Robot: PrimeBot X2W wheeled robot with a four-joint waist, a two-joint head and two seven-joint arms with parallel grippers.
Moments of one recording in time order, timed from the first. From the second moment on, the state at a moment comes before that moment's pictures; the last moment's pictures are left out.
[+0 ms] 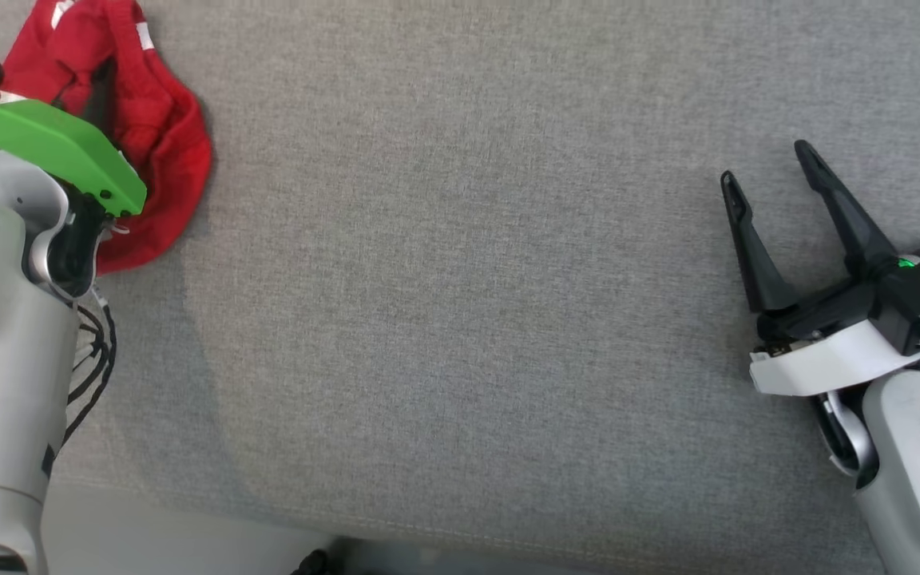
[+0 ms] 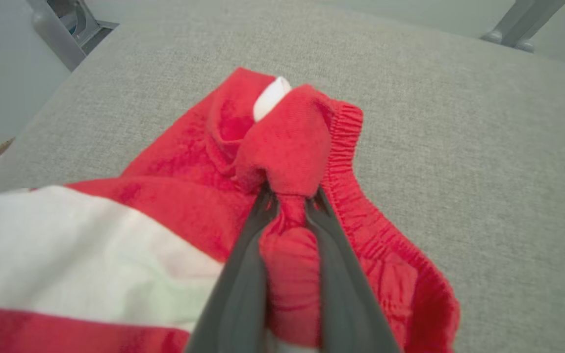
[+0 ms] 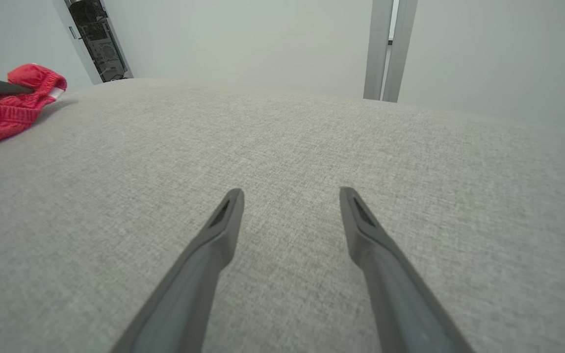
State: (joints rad) left arm -0.97 0.33 -0.34 0.86 -0.75 -0.13 0.04; right arm -0.31 -0.32 0.17 0.05 0.15 0.13 -0.27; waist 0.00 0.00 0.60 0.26
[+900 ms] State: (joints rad) left arm -0.76 0.47 -0.48 0.12 -0.87 -0.04 0.06; right arm -0.22 -0.10 0.20 0.12 0.20 0.13 -0.26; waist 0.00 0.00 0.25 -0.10
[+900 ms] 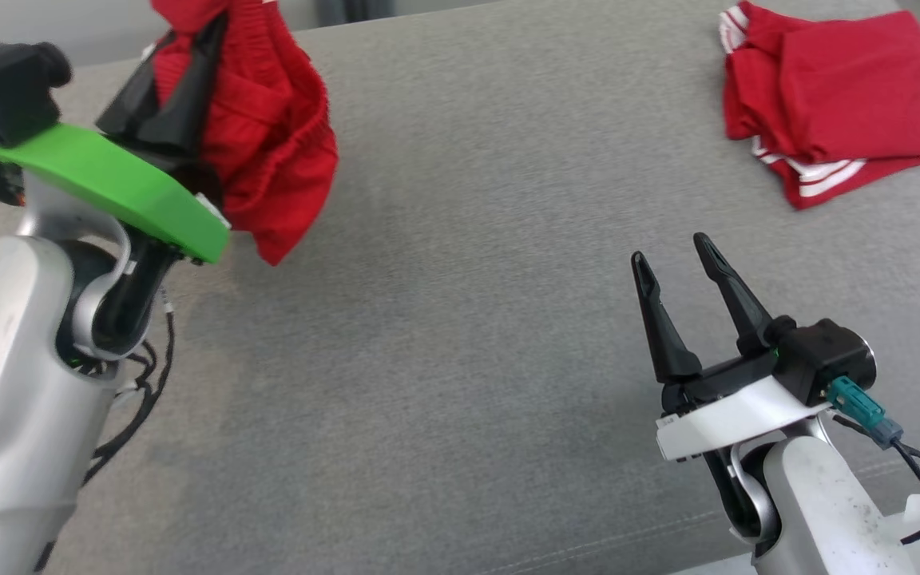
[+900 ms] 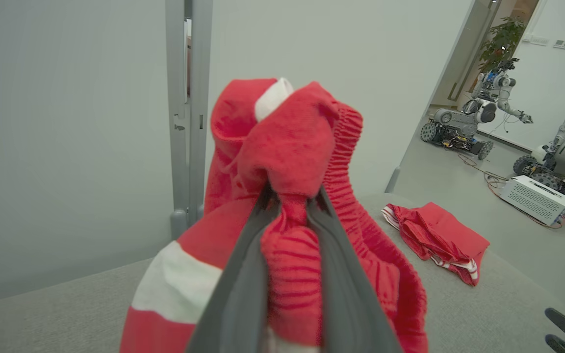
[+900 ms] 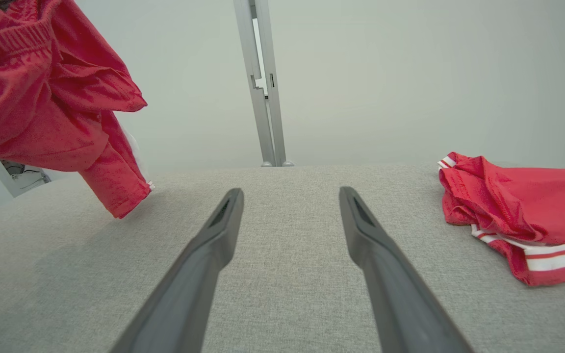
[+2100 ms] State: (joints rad) left arm -0.52 0.26 -0.71 0.54 -0.74 -0.02 -0.26; right arm -0.16 -0.11 0.17 0.12 0.20 0.13 -0.26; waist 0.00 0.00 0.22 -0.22
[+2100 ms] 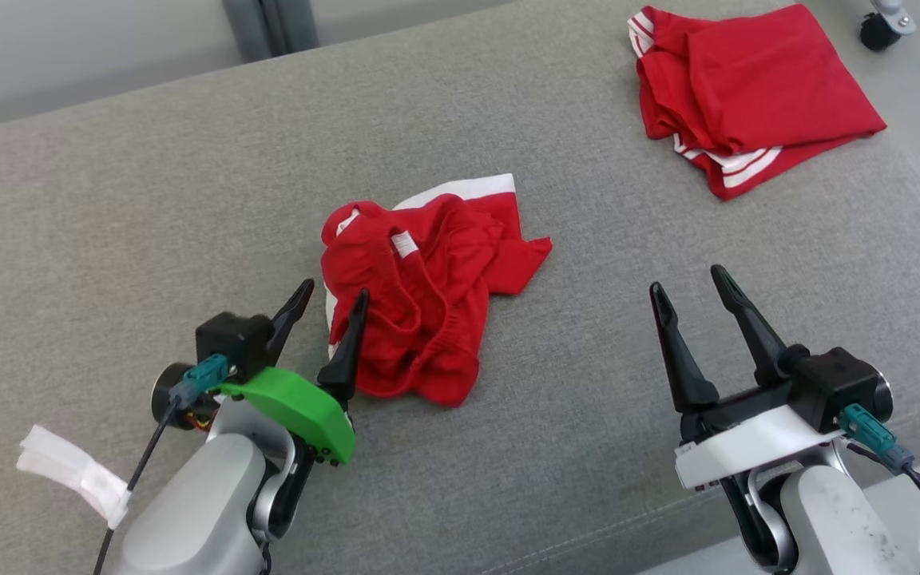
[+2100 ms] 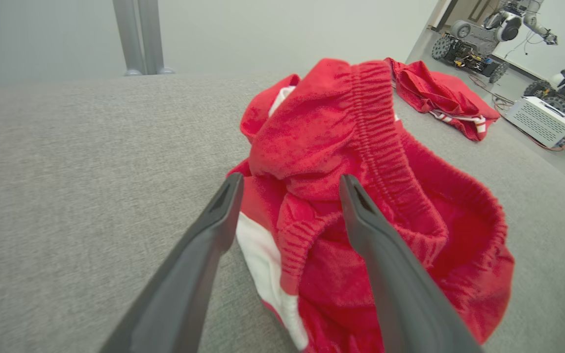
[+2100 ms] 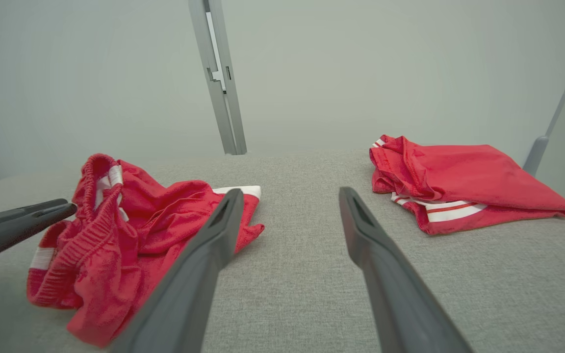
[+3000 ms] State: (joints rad) left arm 0.16 0.06 -0.09 -0.02 -0.22 0.10 -0.26; right arm 0.00 -0.09 0.16 0.15 0.20 0.13 -0.26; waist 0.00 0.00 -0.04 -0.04
